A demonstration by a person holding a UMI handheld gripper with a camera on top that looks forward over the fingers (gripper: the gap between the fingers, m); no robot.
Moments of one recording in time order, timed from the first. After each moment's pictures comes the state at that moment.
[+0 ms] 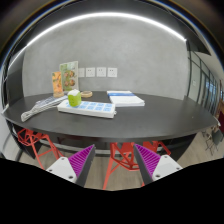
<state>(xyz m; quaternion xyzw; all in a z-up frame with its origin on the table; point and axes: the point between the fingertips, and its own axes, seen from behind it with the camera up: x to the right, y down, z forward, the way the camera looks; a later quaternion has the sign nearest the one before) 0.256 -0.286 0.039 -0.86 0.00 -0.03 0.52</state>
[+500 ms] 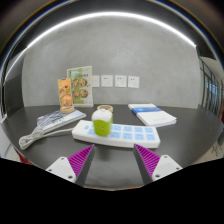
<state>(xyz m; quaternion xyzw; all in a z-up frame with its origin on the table) 0.101 -0.111 0.056 -0.83 0.01 -0.01 0.55</state>
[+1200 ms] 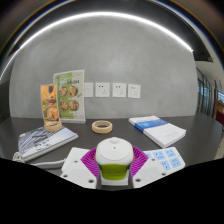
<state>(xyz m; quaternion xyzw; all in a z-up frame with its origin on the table) 0.077 0.039 0.062 -0.80 0.05 -0.06 0.60</state>
